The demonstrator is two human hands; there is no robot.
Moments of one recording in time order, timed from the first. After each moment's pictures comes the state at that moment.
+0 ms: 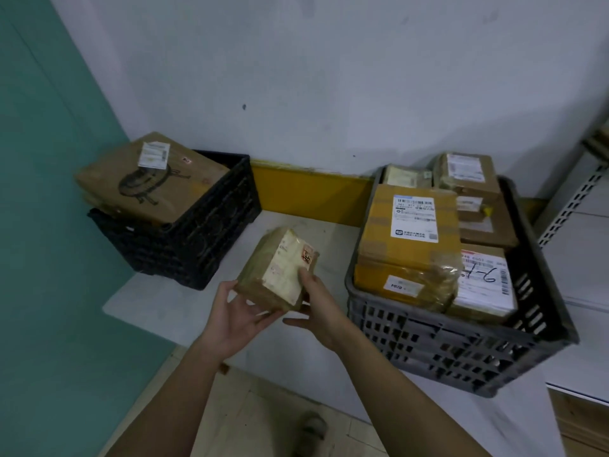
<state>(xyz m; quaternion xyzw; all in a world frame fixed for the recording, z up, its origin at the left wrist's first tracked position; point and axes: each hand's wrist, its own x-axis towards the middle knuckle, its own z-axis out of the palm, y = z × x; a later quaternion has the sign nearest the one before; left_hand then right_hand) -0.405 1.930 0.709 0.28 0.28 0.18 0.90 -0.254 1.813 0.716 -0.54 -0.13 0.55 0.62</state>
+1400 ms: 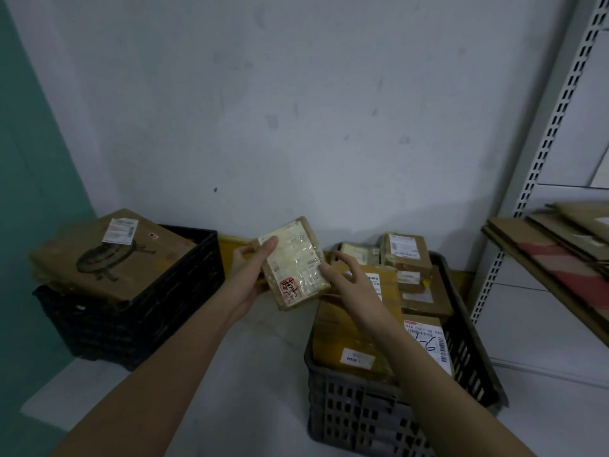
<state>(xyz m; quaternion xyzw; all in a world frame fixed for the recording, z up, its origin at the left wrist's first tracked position) -0.266 1.915 0.889 0.53 0.25 0.31 0.75 -0.148 1.748 0.866 -0.60 -0.32 0.26 0.68</state>
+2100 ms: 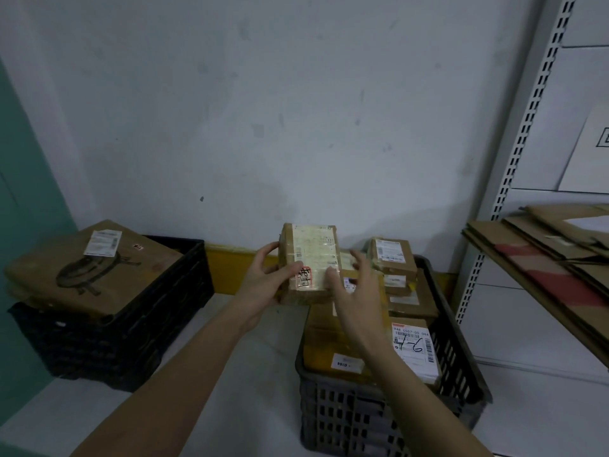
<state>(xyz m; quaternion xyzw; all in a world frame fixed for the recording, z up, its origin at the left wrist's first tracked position) -0.250 1.887 0.890 0.62 0.18 0.25 0.72 -0.167 1.731 0.869 -0.72 -0.29 0.02 0.63</state>
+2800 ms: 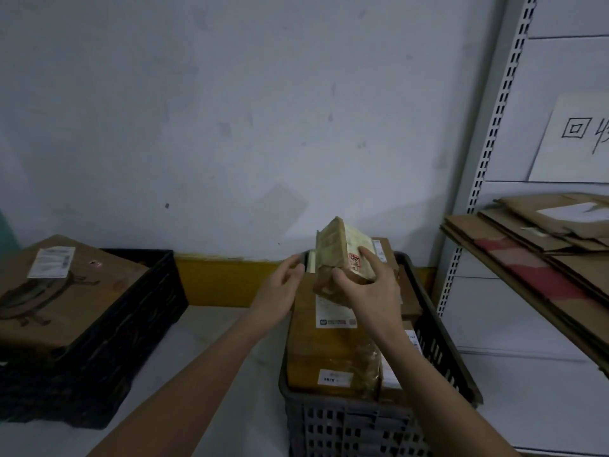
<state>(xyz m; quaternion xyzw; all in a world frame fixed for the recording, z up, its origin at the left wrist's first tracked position) -0.188 1.871 0.875 0.81 0.17 0.21 0.52 -0.110 1.711 0.870 -0.77 -0.21 -0.07 0.60</state>
